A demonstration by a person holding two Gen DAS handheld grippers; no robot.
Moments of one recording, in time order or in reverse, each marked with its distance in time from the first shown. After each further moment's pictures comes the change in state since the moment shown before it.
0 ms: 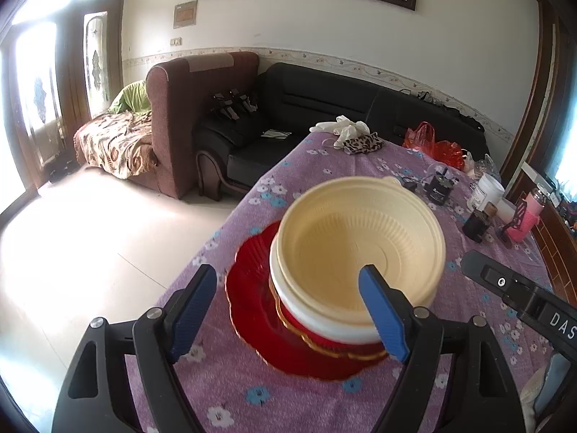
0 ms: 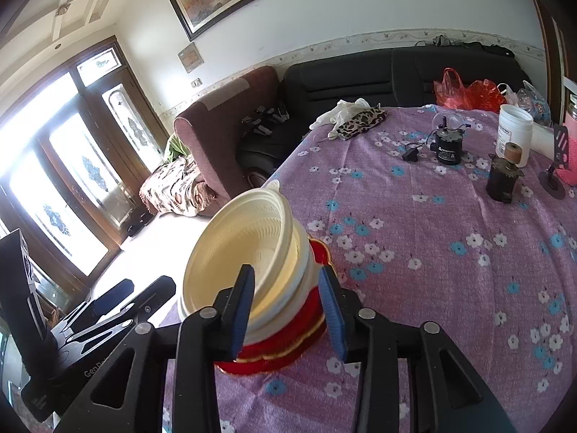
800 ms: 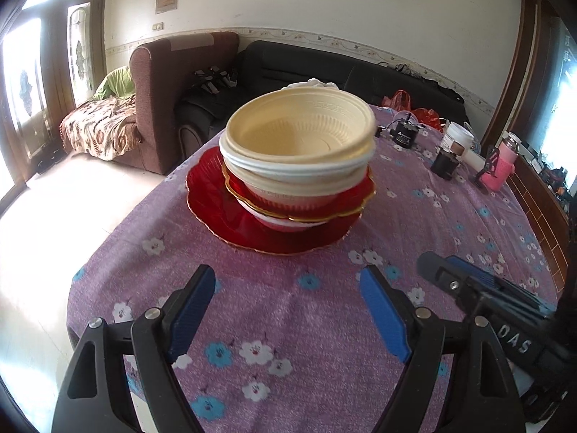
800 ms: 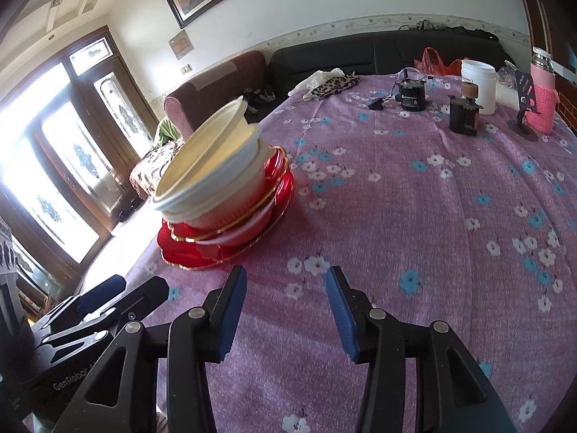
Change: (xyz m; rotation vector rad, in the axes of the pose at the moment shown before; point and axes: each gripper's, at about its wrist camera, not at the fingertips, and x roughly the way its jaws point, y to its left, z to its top) left arm -0.034 -0.043 -0.094 0.039 0.067 -0.050; right arm -0.027 -0.031 -0.102 -0.003 0.052 -0.039
